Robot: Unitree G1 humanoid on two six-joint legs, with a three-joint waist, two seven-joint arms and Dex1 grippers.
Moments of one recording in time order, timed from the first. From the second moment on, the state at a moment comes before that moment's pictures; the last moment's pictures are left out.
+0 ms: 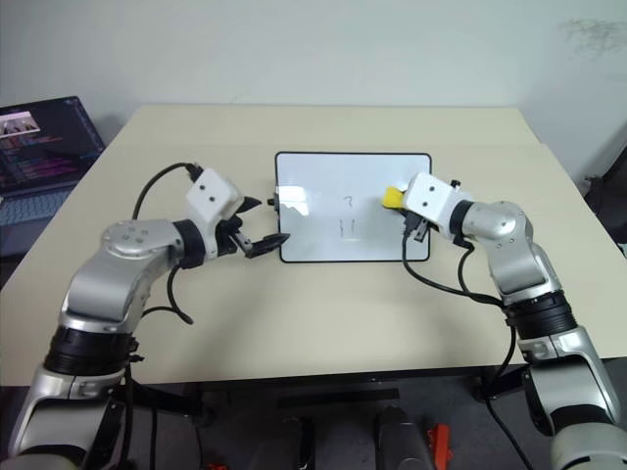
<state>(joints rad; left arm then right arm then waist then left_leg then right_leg) -0.60 0.68 -0.05 -0.11 -0.20 0.64 -0.76 -0.77 -0.60 0.20 0.18 -0.14 0.14 0.78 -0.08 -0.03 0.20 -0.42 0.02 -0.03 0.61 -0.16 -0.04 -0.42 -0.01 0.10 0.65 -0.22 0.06</state>
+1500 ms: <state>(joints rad) -0.61 0.66 -0.08 -0.11 -0.19 0.64 -0.75 -1.10 -0.37 0.43 0.72 -0.46 -0.12 0.54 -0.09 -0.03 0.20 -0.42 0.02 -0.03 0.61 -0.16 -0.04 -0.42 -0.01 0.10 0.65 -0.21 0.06</state>
